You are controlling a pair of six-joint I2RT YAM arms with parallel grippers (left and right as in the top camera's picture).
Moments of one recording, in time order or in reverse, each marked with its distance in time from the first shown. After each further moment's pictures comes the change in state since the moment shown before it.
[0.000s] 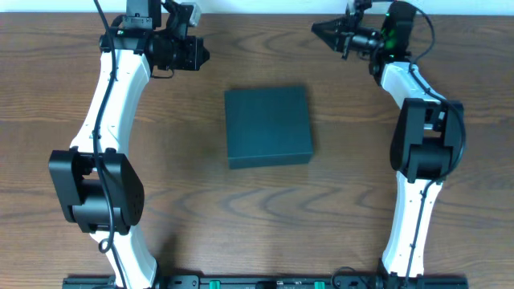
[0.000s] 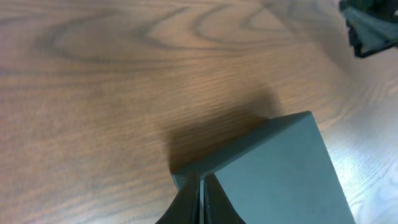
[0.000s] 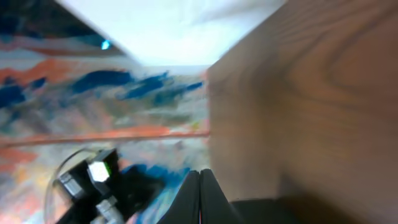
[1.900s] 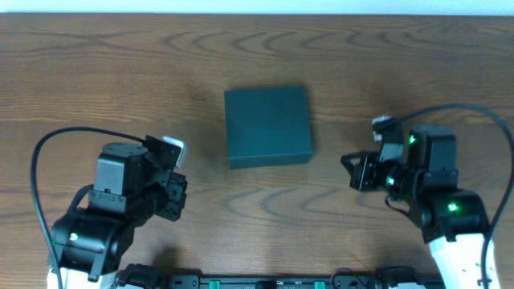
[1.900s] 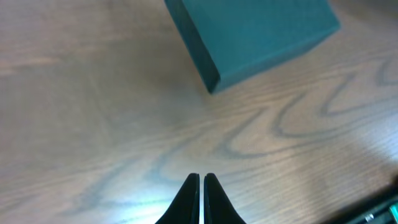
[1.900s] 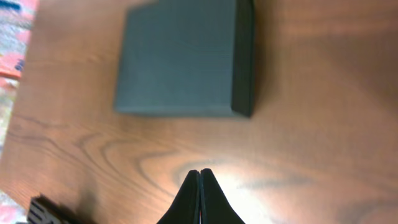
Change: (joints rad) left arm -0.157 -1.155 -0.855 -0.247 -0.299 0.051; right arm 0.127 -1.541 -1.015 -1.139 0.728 -1.009
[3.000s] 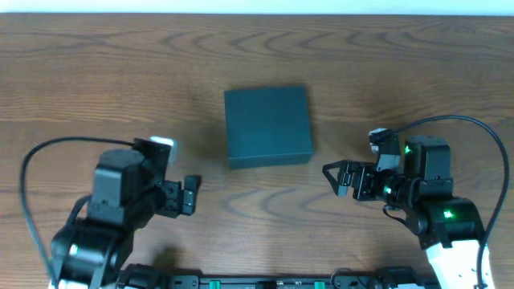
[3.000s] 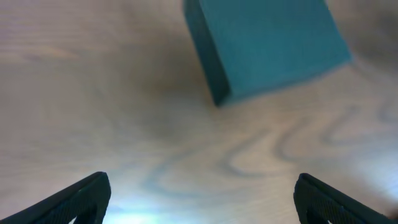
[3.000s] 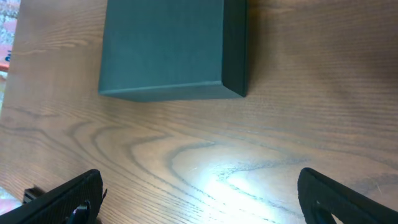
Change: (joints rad) left arm 0.010 -0.084 -0.061 0.096 -0.074 -0.123; right arm 0.002 -0.035 -0.061 -0.007 0.004 -0.001
